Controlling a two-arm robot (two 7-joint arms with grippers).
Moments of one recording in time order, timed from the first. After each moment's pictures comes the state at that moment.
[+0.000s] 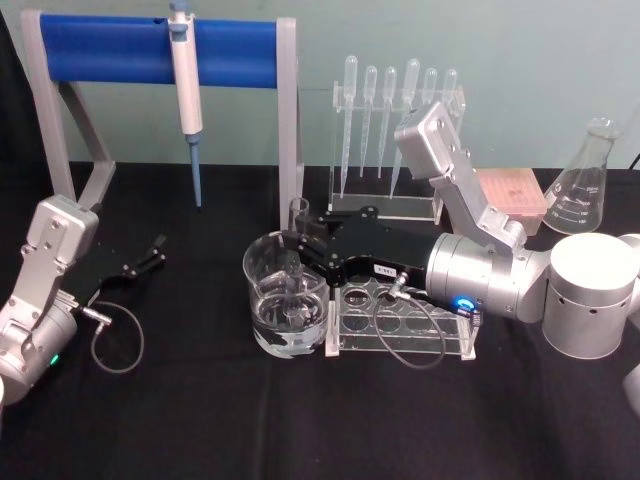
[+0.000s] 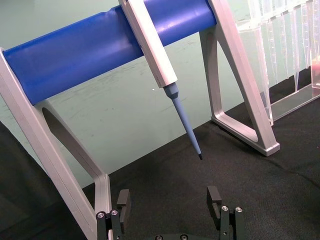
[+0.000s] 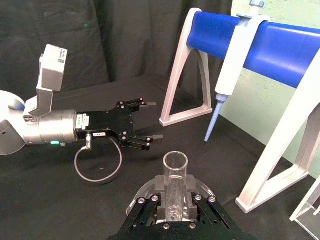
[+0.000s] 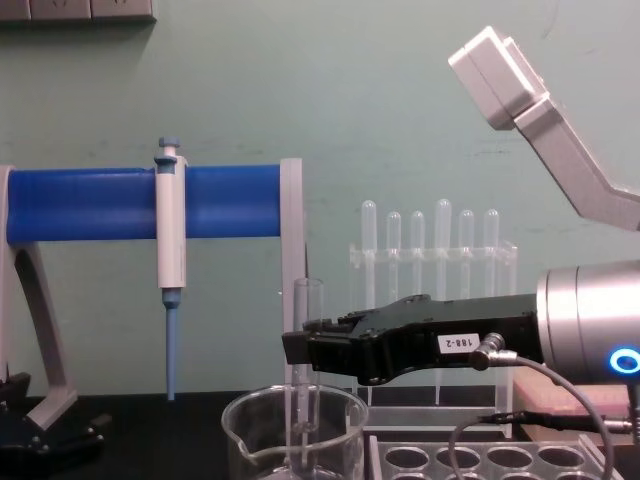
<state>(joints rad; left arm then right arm) -0.20 0.60 0.45 -1.41 -0.25 -0.12 0.03 0.49 0.45 -0.63 -1.54 0.47 0.26 0.52</state>
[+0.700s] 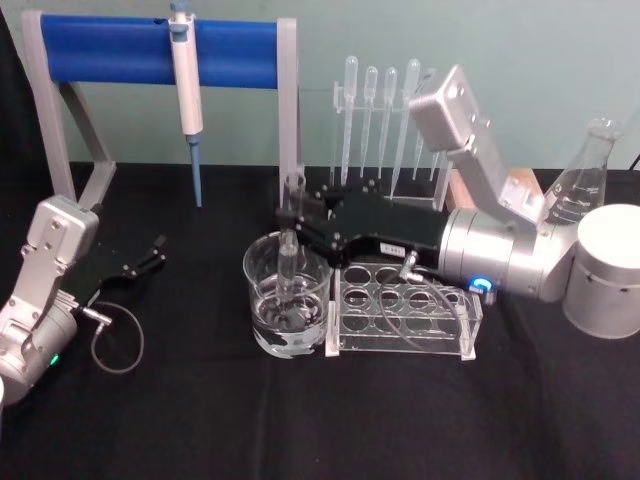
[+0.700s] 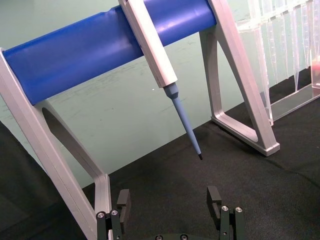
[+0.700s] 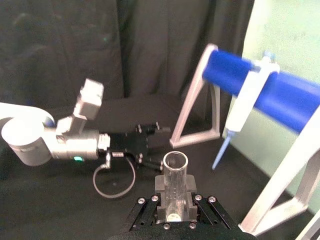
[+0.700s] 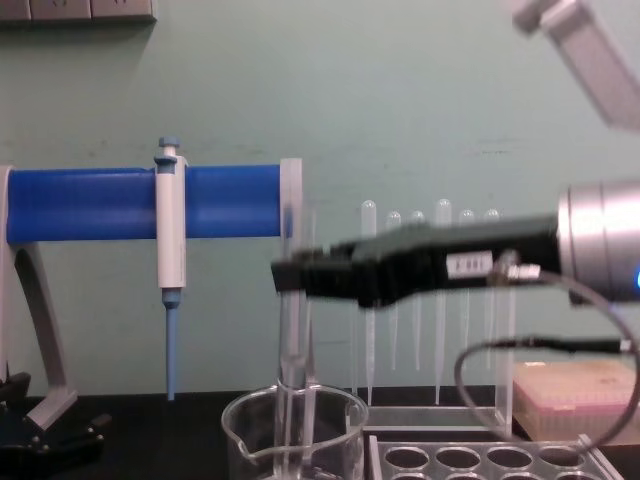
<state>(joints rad) -0.20 0.60 0.45 -1.41 -0.25 -0.12 0.03 0.50 0.50 -0.61 -1.66 0.49 0.28 0.56</state>
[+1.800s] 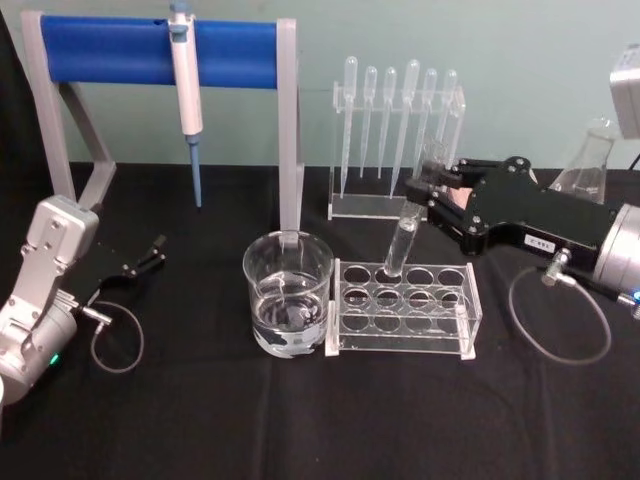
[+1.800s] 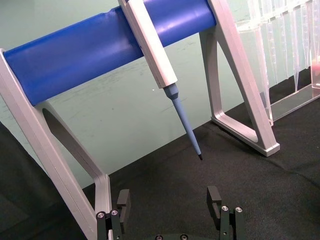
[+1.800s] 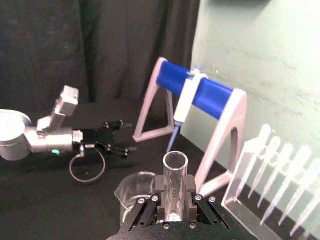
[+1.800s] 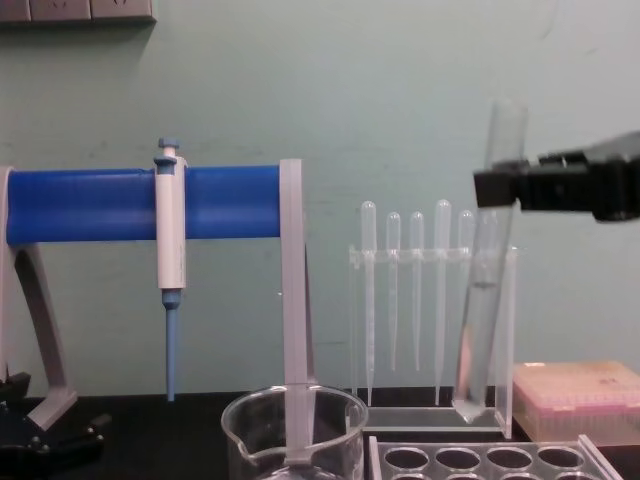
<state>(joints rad) -0.20 0.60 0.45 -1.41 -0.25 -0.12 0.03 0.26 0.79 -0.36 -1.97 0.63 0.26 0.44</state>
